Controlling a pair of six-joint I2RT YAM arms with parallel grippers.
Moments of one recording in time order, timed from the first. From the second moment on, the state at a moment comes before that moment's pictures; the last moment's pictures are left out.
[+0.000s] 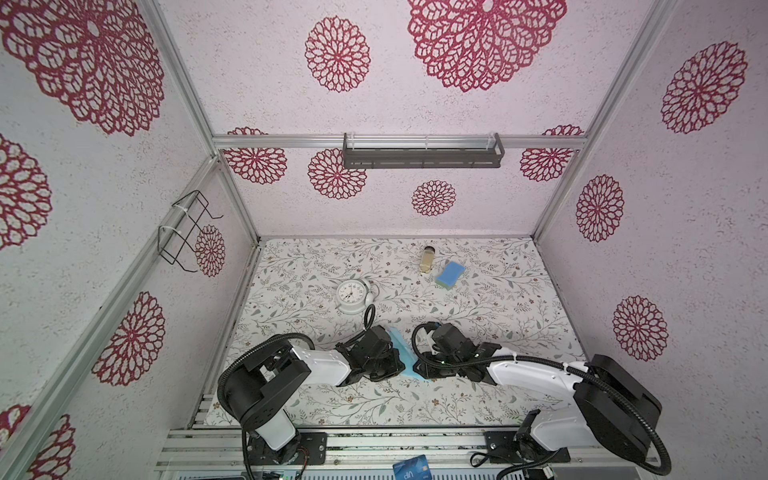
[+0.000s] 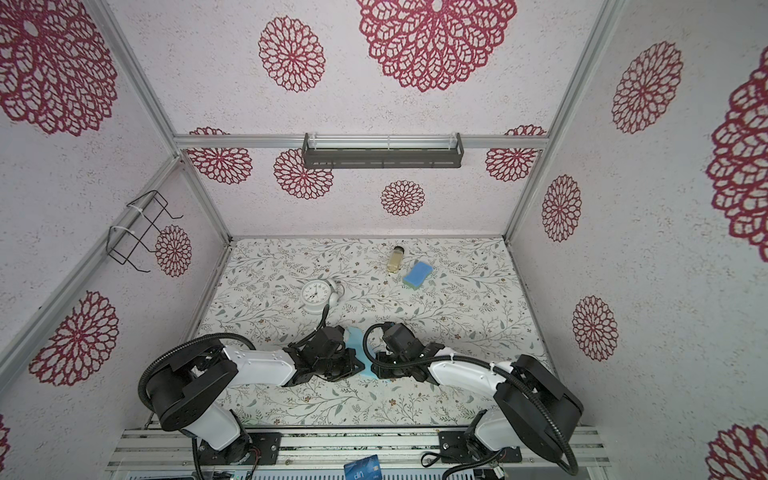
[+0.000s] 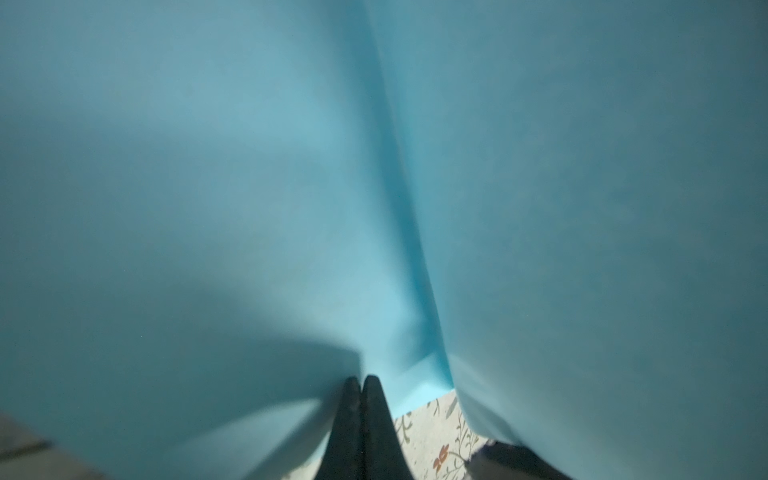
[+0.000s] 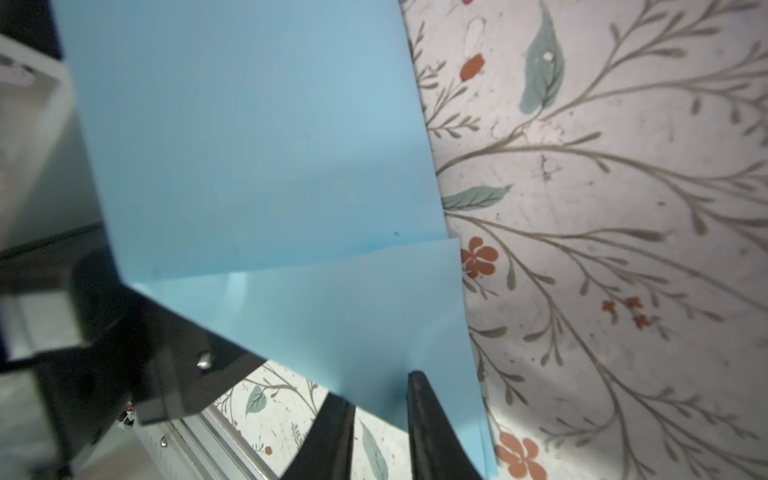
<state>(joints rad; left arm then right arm) -0.83 1.65 0.57 0.24 0.28 -1.10 0.81 1.36 0.60 -0.18 -0.24 0.71</state>
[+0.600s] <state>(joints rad) -0.83 1.65 0.57 0.23 0.27 -1.08 0.80 1.26 0.61 -0.24 -0.22 0.59</state>
